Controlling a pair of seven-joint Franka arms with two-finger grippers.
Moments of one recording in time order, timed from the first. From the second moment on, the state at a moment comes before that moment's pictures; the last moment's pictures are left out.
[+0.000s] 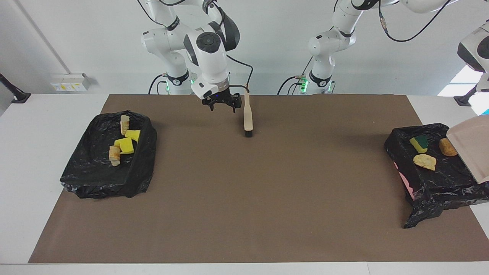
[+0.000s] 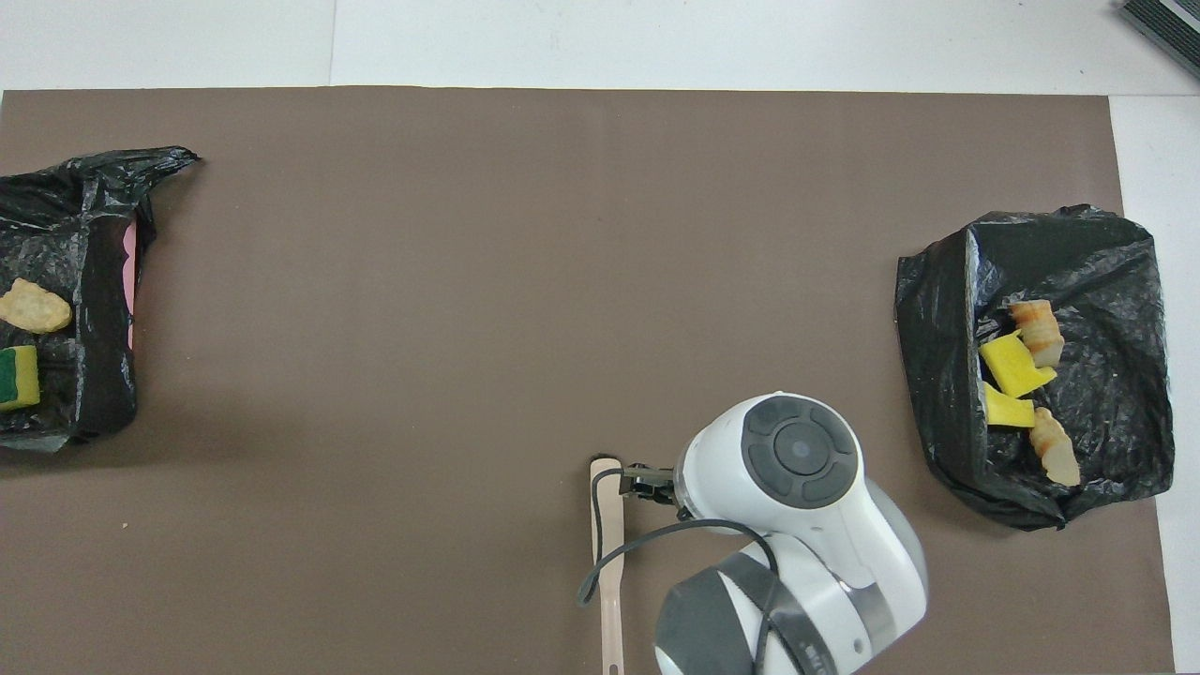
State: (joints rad) left arm 0.35 0.20 -0.05 -1.52 0.94 2.07 1.58; right arm 0.20 -0.08 0.27 -2.07 0.13 1.93 0.59
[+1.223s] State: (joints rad) left arm -0.04 0.14 -0.07 -1.68 0.30 1.66 0.76; right arm -0.02 -0.05 0.26 -1.77 0.01 1.81 0.36
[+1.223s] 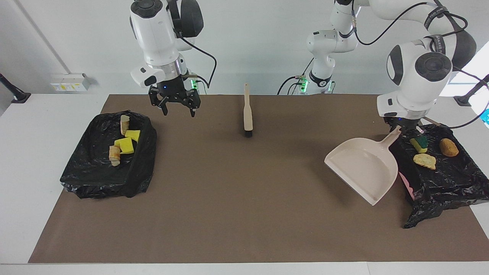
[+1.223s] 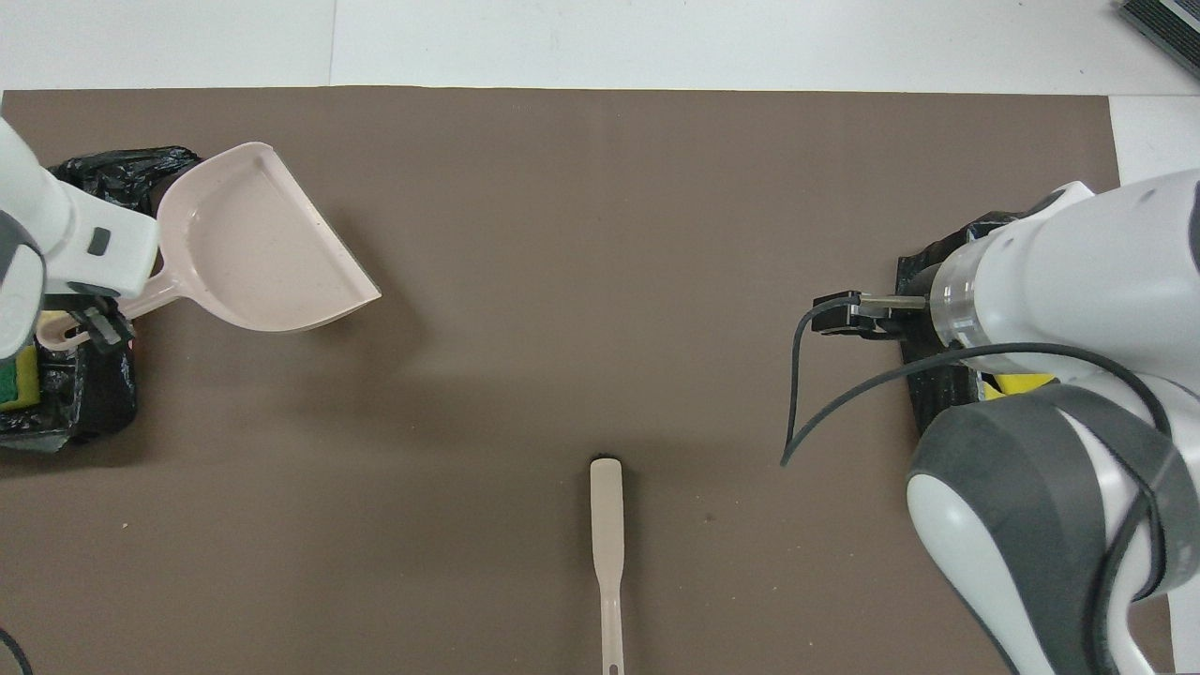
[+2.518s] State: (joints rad) left arm -0.64 0.37 -0.07 -1.77 -0.17 2.11 -0.53; right arm -0.02 -0.09 -0.07 -1.60 0.00 1.62 0.18
